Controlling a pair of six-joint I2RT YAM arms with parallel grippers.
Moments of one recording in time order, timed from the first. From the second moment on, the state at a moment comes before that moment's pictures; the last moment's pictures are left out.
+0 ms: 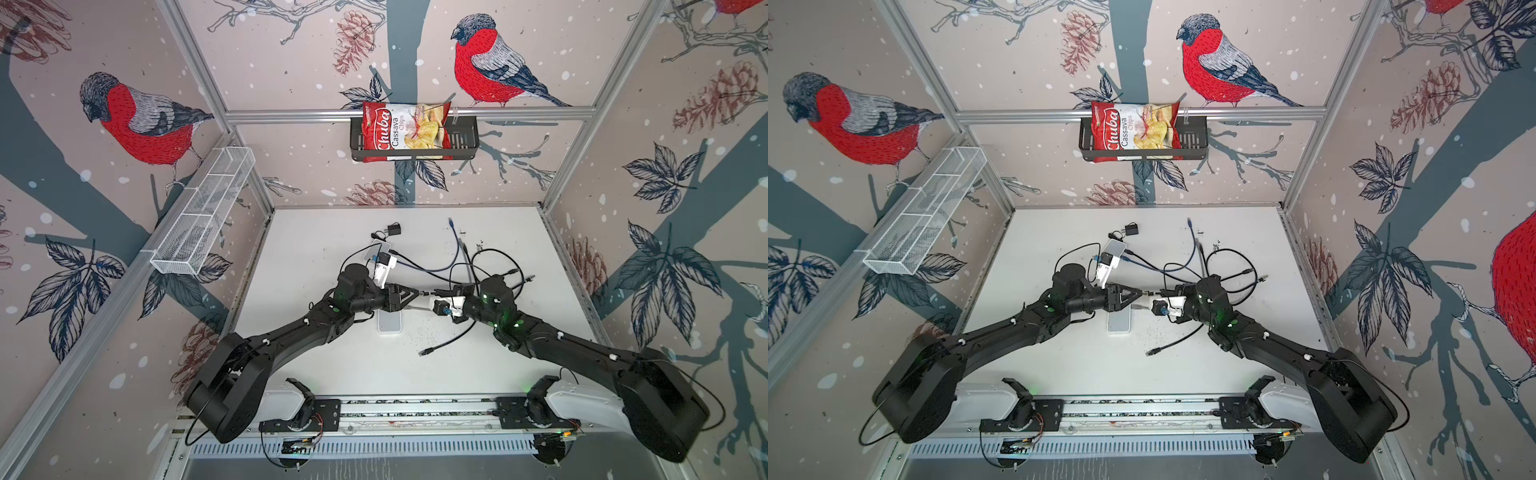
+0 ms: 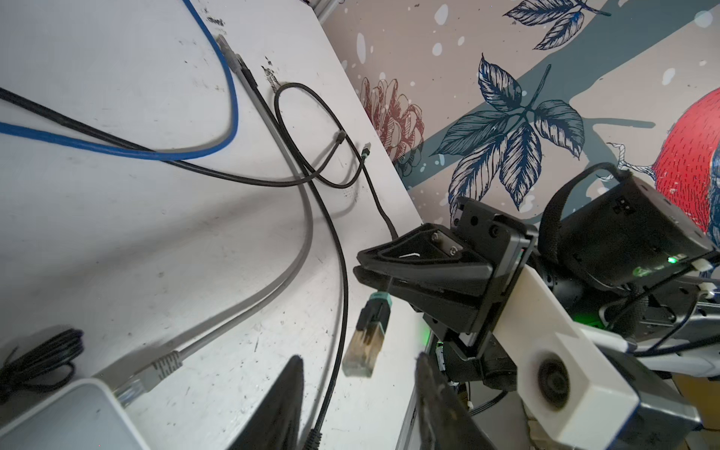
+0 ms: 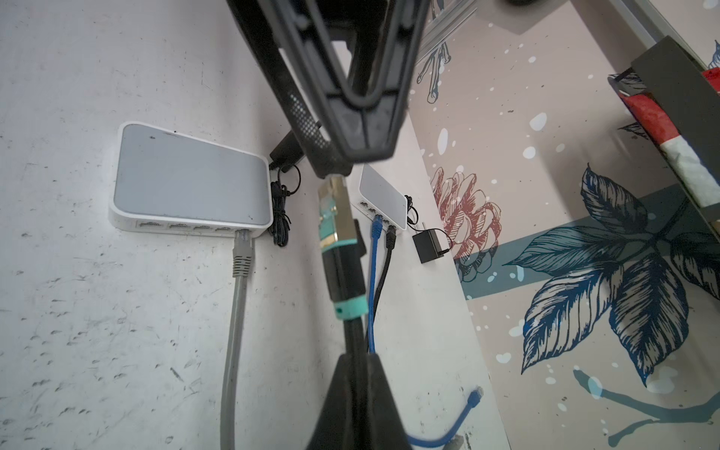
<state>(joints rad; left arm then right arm) -0.61 1.33 0.61 0.36 0.64 -0.68 0.69 1.18 0.45 0.34 -0.26 -1.02</state>
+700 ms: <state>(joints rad) -0.63 1.41 0.63 0.46 0.68 -0.73 0.69 1.15 0.45 0.34 -0.24 -1.02</state>
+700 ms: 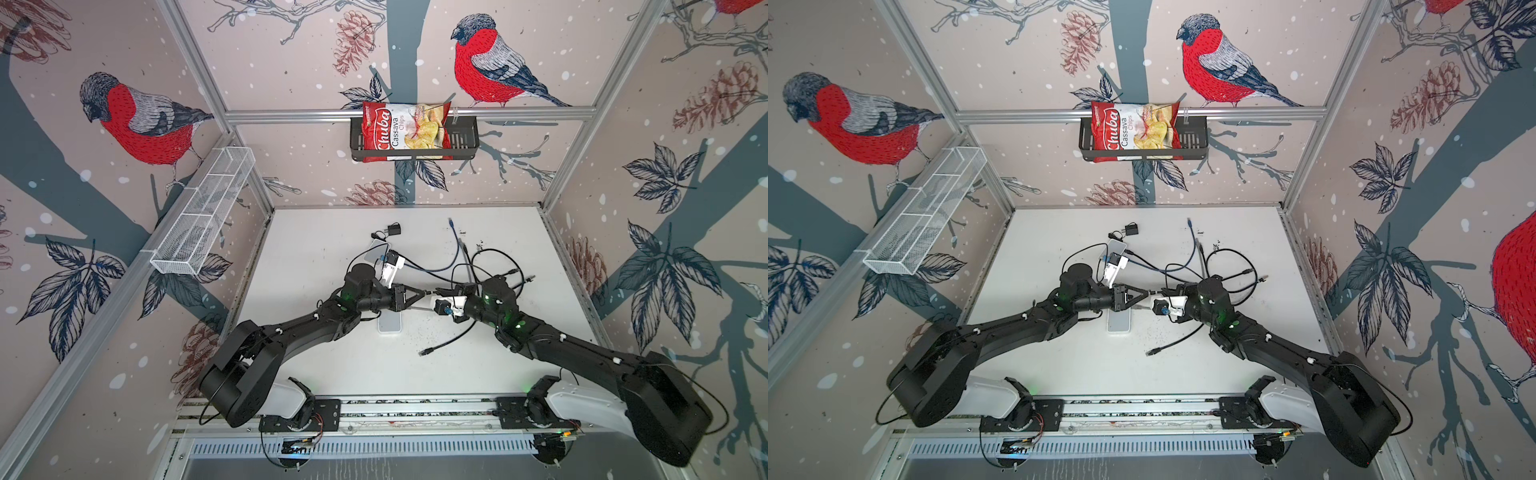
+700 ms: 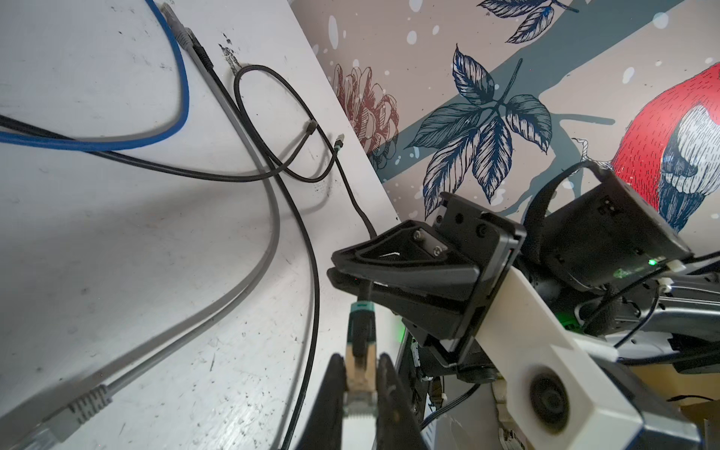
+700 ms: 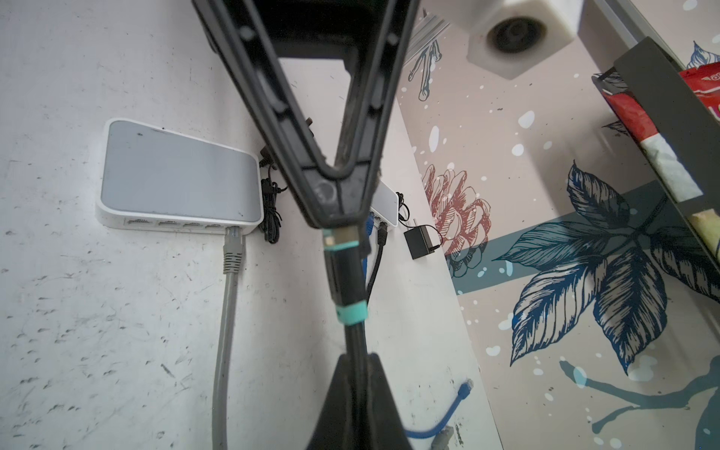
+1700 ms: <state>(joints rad) -0.75 1.32 0.55 0.29 0.40 0.05 0.55 1.20 0.70 -0.16 -0.61 -0.99</state>
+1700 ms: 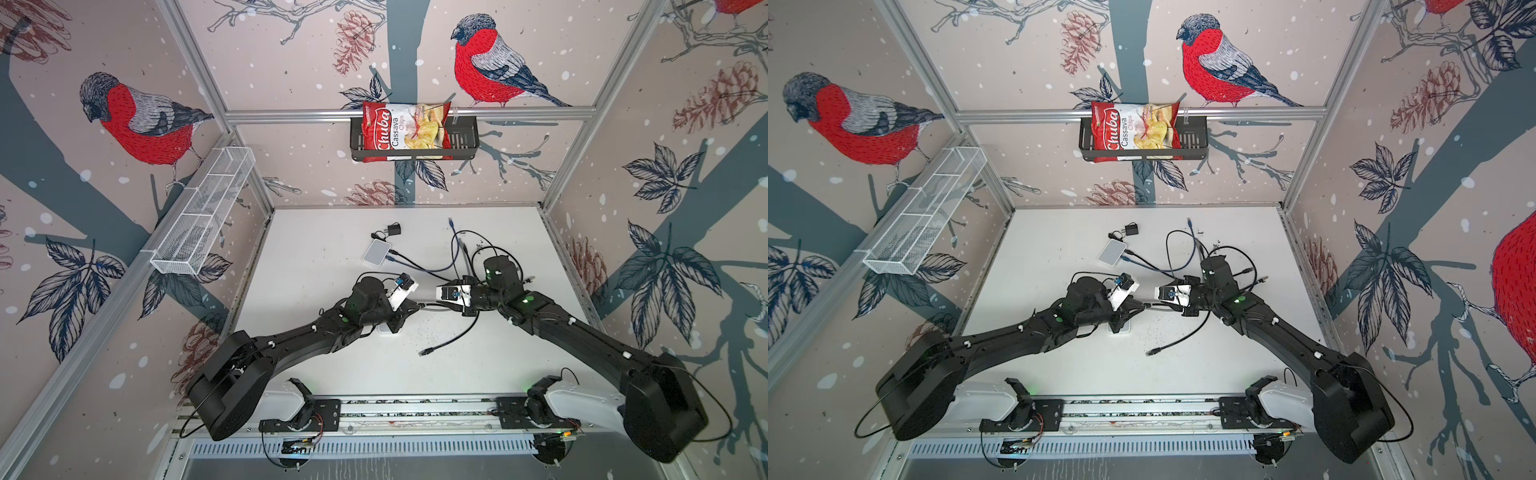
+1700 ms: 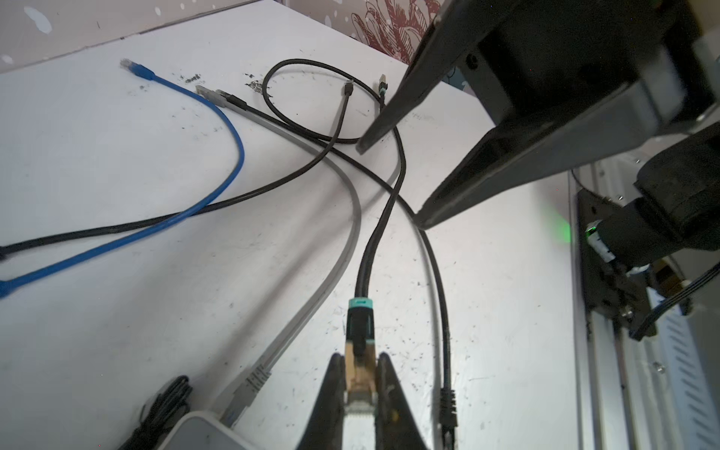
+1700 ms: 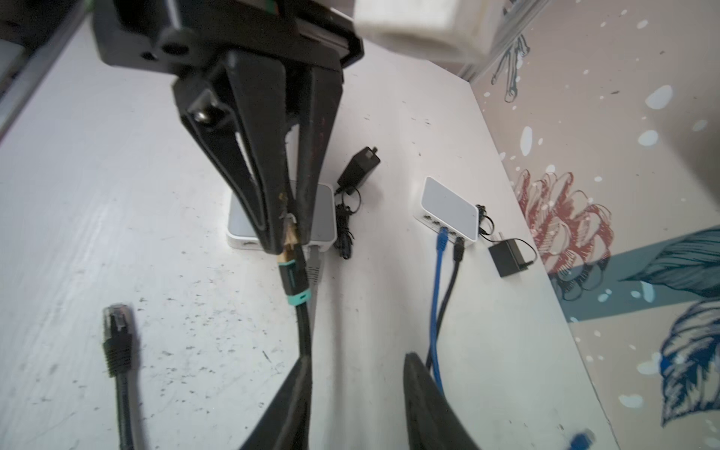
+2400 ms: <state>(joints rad) -0.78 1.26 0.43 0.49 0.41 0.35 0.61 1.37 0.76 -0.20 -0.77 -0.97</state>
